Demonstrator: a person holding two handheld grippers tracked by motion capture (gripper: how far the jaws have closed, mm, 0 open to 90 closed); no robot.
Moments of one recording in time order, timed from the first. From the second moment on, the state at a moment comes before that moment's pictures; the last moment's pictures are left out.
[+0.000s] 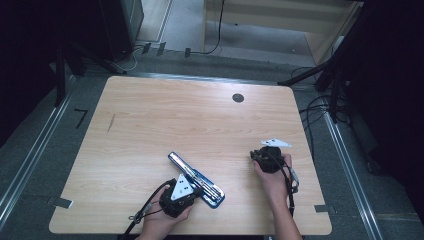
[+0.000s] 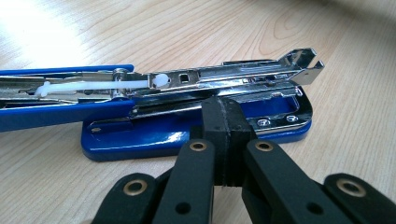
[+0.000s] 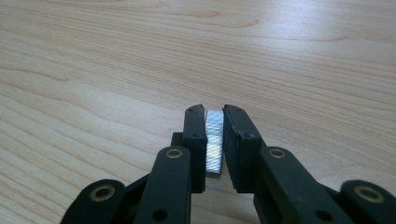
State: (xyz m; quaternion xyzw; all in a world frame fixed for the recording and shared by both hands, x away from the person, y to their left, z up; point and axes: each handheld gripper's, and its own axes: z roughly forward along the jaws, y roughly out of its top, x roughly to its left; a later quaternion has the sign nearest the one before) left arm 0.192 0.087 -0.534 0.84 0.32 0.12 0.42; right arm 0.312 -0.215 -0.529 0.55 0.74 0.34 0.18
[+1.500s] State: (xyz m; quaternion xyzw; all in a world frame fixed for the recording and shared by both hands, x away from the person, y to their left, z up) left arm 0.192 0.087 -0.534 0.84 0.32 0.12 0.42; right arm 0.312 -0.214 -0.534 0.55 0.75 0.33 0.18
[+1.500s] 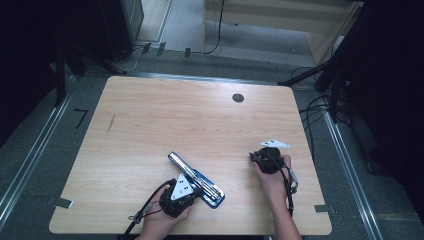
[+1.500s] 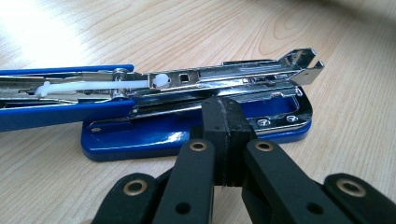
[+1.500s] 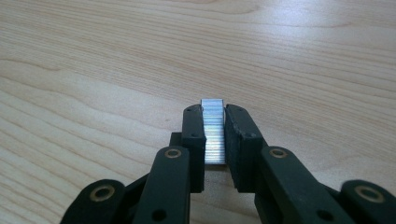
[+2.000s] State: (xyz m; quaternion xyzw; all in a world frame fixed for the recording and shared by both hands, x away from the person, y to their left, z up) left arm 0.193 0.087 -0.534 0.84 0.32 0.12 0.42; right arm 0.300 -0.203 -0.522 0.52 0.76 0.35 0.17
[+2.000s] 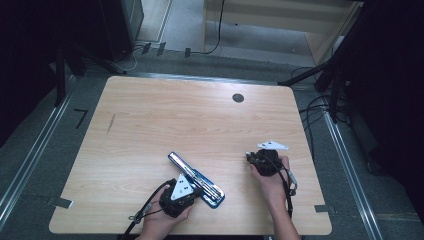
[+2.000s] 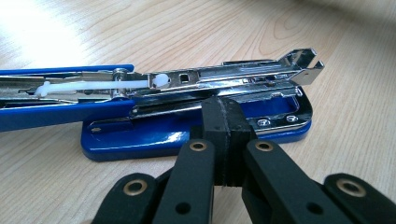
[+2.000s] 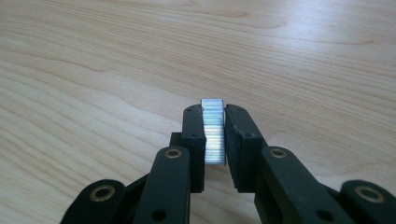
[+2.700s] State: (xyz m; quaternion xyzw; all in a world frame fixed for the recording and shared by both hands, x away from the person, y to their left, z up) left arm 0.192 0.087 -0.534 0.84 0.32 0.12 0.42; right arm 0.275 -0.175 -0.508 0.47 0.78 0.37 0.16
